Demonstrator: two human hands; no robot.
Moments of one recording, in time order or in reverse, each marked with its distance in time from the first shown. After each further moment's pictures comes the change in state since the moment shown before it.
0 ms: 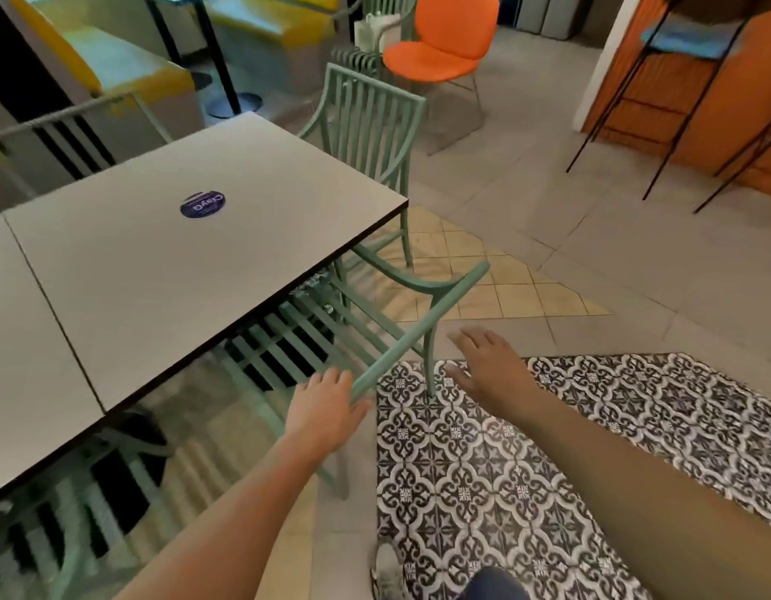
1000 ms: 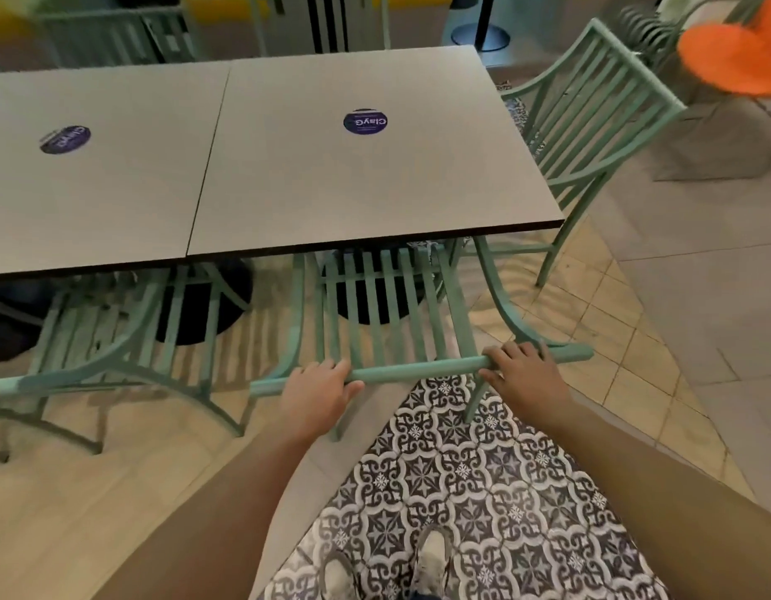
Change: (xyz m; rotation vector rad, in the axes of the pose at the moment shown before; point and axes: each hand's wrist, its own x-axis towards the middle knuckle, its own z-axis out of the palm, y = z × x) left_hand 0.029 0.046 0.046 -0.180 0.004 -0.615; right_hand 0.177 0.089 0.030 -0.267 -0.254 -0.557
